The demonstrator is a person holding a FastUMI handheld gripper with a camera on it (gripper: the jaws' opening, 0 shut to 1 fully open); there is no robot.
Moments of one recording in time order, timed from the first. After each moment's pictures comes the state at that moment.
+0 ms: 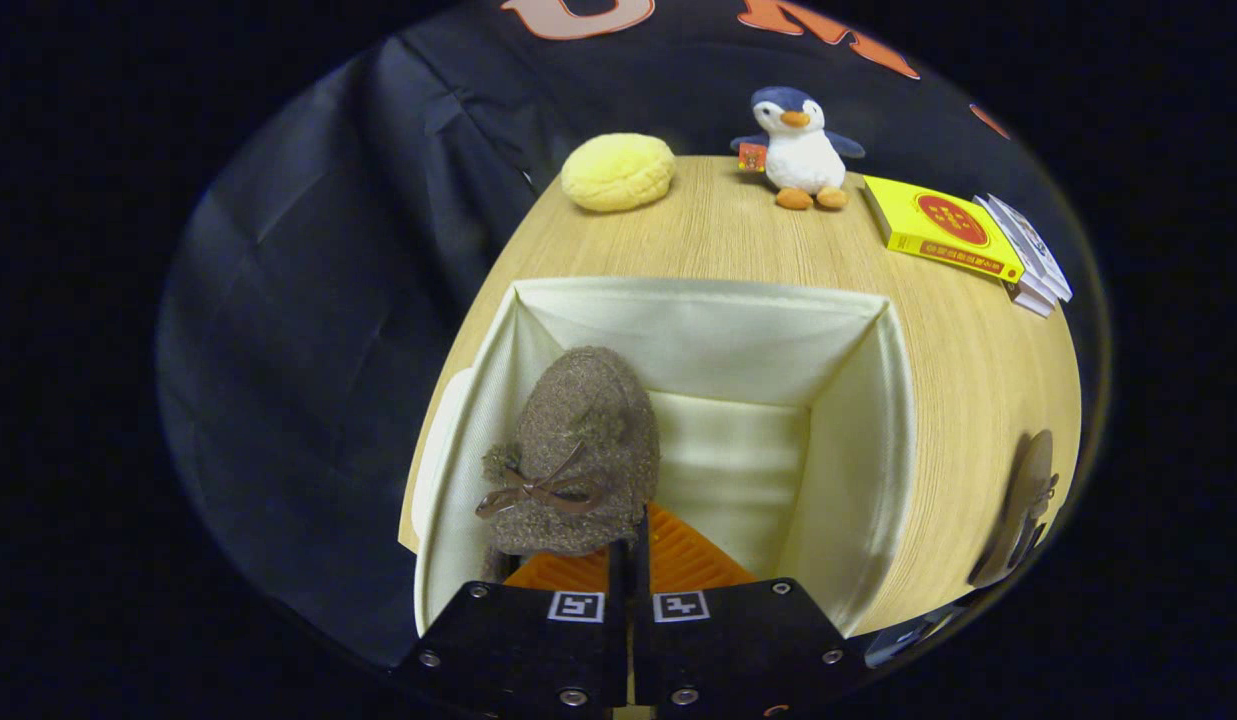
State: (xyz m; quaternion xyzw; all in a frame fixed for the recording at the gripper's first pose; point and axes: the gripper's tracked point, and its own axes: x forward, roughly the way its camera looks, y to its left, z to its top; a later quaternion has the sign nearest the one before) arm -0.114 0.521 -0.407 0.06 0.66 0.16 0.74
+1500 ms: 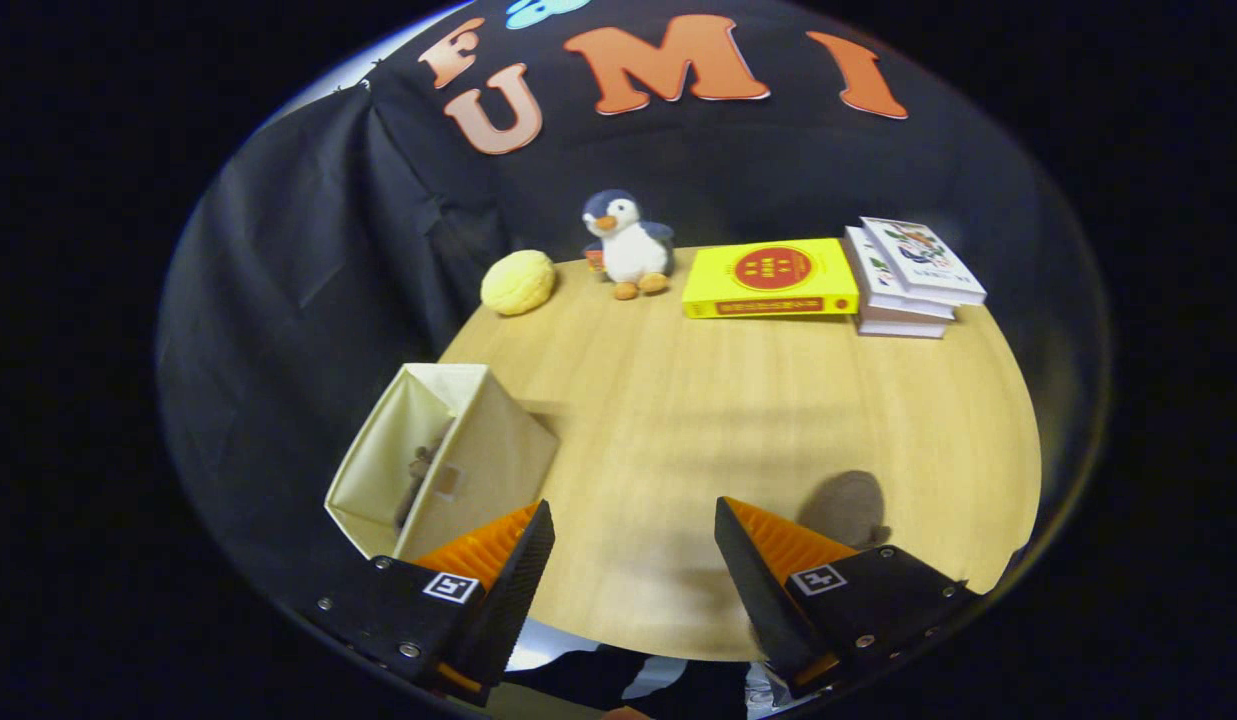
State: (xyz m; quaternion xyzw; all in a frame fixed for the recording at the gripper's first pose) arm -0.088 0.172 -0.359 0.10 0.53 0.16 0.83
